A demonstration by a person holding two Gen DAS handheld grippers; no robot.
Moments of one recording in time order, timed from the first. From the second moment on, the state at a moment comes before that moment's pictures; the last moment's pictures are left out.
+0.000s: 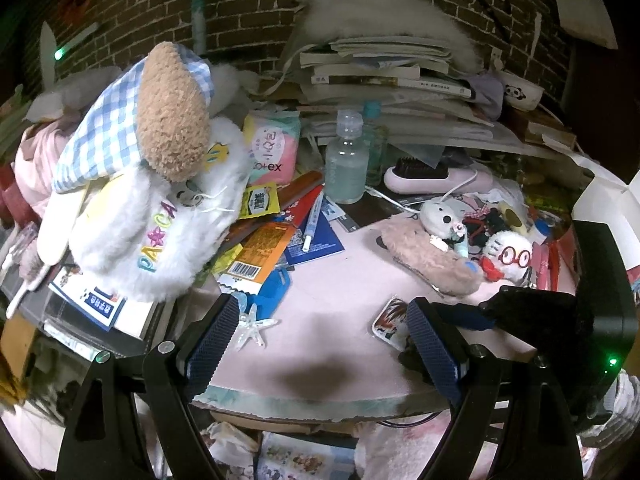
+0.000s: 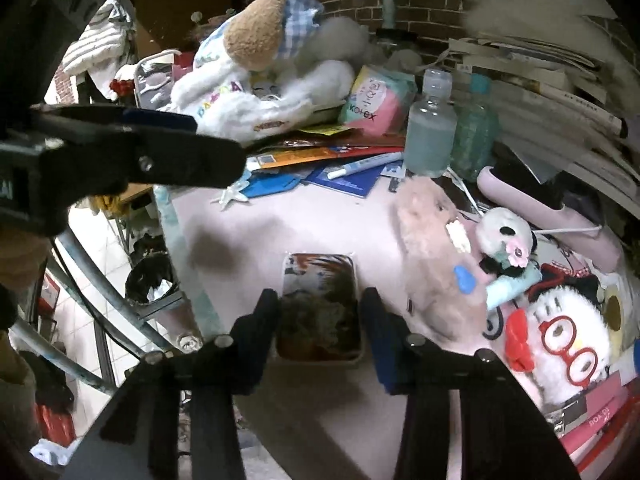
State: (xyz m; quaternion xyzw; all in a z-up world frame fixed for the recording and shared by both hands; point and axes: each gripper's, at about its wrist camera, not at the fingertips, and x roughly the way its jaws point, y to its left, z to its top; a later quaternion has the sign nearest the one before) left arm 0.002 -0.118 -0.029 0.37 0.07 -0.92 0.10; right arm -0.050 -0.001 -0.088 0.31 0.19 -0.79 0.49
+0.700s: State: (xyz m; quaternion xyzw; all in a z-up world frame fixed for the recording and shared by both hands) left arm -0.016 -0.089 -0.027 0.37 0.05 -0.93 0.05; right arm -0.054 0.107 0.023 0.25 0.11 -0.86 0.44
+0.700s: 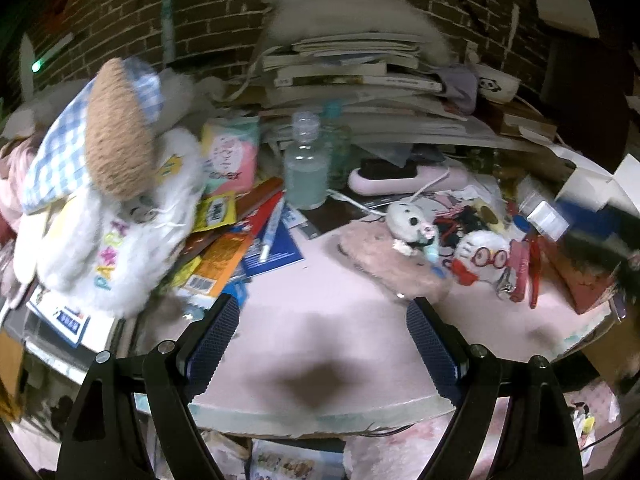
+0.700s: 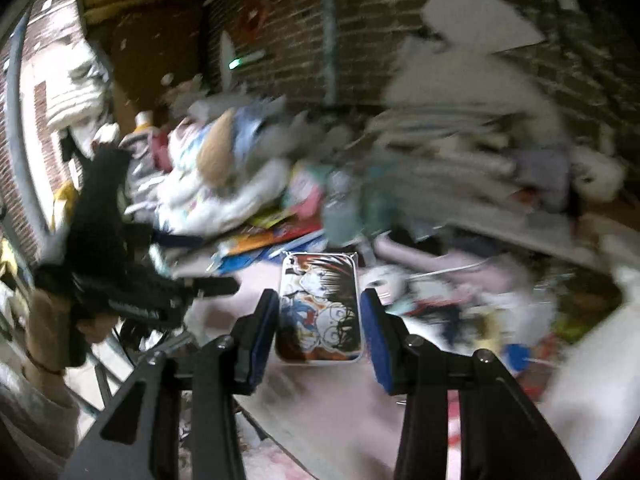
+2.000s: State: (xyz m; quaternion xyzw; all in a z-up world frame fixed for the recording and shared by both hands) left arm -0.057 -0.042 -0.041 0.37 0.01 -0.93 0.02; right arm -0.179 0.281 0.002 0.59 0.13 -0.78 0.17
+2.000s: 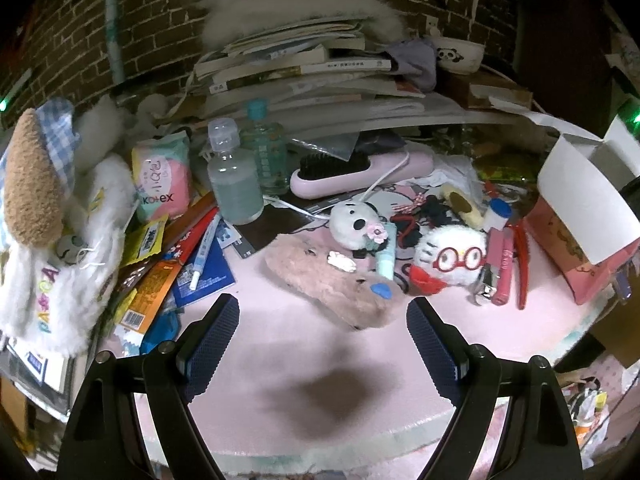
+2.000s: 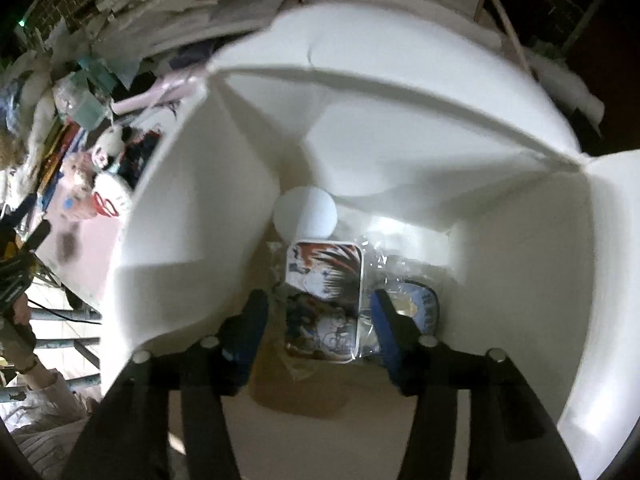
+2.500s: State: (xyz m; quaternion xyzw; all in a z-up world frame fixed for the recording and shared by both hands) left arm -0.102 -0.036 -0.069 0.41 0.03 -0.91 0.02; right arm -0.093 0.248 0.089 0.35 0.13 -0.90 0.23
